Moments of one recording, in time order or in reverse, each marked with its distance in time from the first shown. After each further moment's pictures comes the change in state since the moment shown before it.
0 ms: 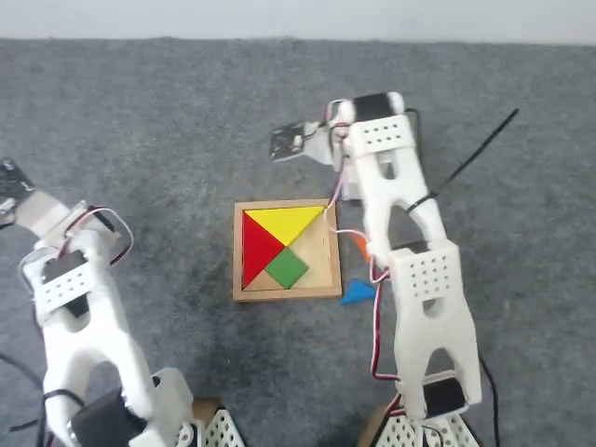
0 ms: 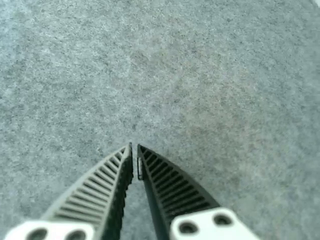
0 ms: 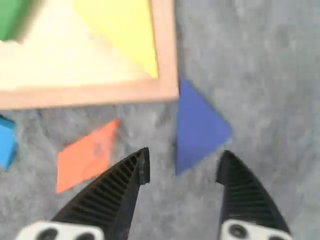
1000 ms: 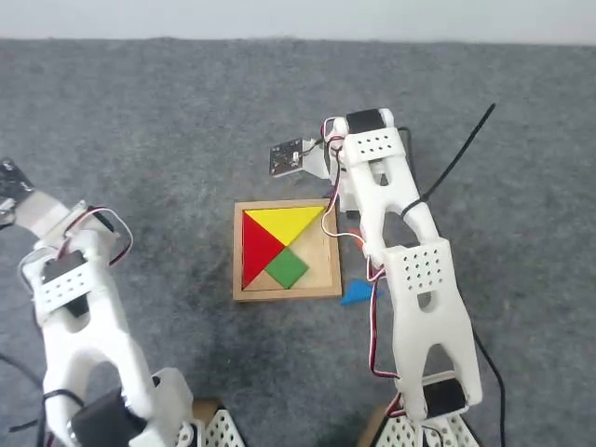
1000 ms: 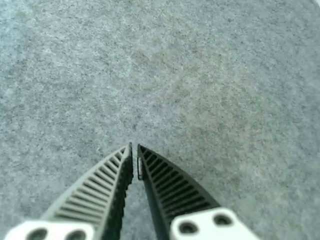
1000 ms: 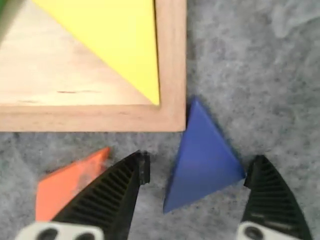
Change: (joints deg) left arm 0.0 0.0 0.0 0.0 0.0; right arm 1.2 8.6 -0.3 -4.7 0.5
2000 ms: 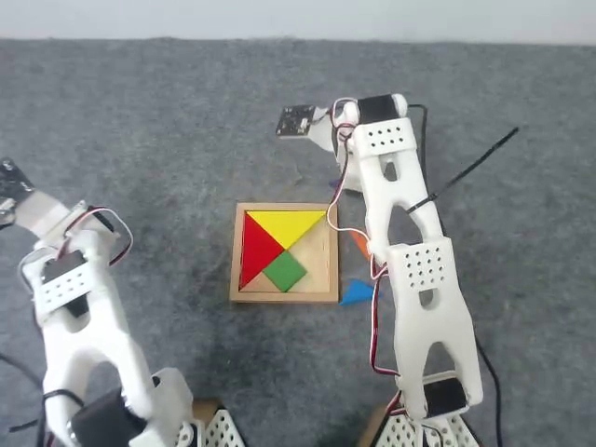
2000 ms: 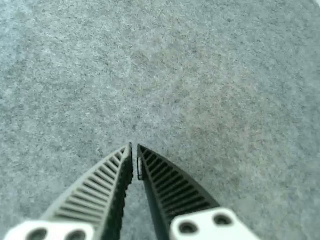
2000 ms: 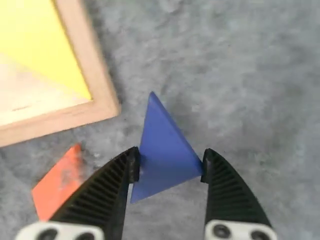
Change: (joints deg) left arm 0.0 0.0 0.0 0.0 0.0; right arm 1.1 1.0 -15.6 4.5 -14.6
